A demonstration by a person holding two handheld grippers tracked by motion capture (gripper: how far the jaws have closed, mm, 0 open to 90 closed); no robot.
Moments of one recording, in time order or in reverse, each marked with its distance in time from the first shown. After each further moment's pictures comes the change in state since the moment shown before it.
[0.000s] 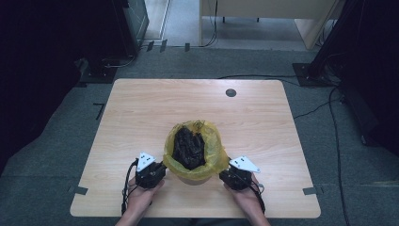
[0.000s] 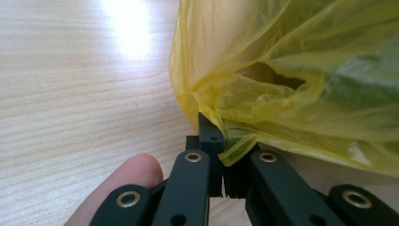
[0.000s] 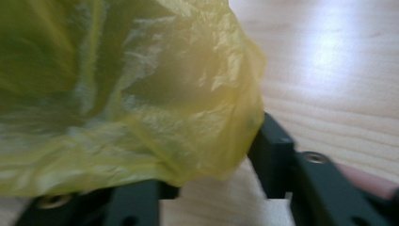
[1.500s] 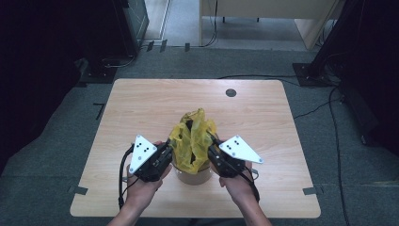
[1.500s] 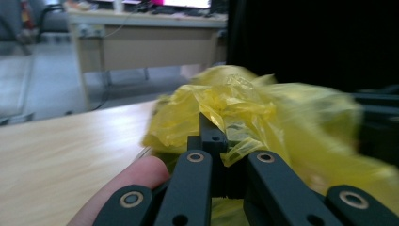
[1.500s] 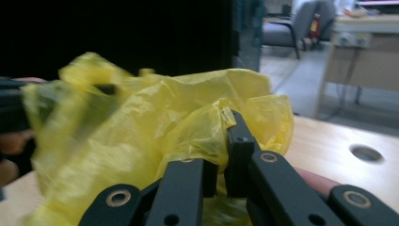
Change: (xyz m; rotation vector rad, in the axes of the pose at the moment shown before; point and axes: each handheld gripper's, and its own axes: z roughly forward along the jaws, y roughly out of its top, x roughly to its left) left arm -0.088 0.109 -0.077 -0.340 -0.116 0.198; right arm 0.073 0.127 -0.065 -0.314 0.165 -0.124
